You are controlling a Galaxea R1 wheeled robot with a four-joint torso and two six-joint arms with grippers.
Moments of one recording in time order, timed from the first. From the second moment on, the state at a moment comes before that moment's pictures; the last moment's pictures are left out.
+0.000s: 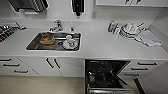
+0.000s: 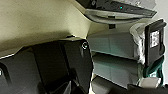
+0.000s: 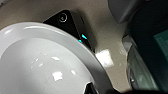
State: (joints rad) left arm 0.82 2.45 -1.53 0.32 0.42 -0.48; right arm -1.50 2.46 -2.34 -0.46 0.46 0.73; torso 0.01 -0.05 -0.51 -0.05
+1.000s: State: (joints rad) left arm 1.22 2.54 -1.87 0.33 0.17 -0.18; right arm -1.25 2.23 -1.97 -0.60 0.46 0.99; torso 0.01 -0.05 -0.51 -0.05
